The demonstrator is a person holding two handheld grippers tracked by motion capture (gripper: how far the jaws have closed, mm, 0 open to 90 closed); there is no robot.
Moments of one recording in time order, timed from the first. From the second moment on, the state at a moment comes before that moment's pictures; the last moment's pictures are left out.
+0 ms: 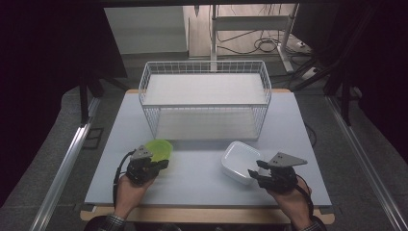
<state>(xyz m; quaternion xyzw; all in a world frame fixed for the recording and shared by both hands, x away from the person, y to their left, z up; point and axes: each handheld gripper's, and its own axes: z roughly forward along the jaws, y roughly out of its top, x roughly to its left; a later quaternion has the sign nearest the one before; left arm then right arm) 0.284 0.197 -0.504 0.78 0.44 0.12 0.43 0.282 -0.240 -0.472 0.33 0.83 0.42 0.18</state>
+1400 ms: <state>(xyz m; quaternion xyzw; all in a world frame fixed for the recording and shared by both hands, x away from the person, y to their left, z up) 0.320 0.105 -0.504 0.82 0.35 0.09 0.44 0.322 -0.263 -0.487 0.45 0.79 0.39 0.14</state>
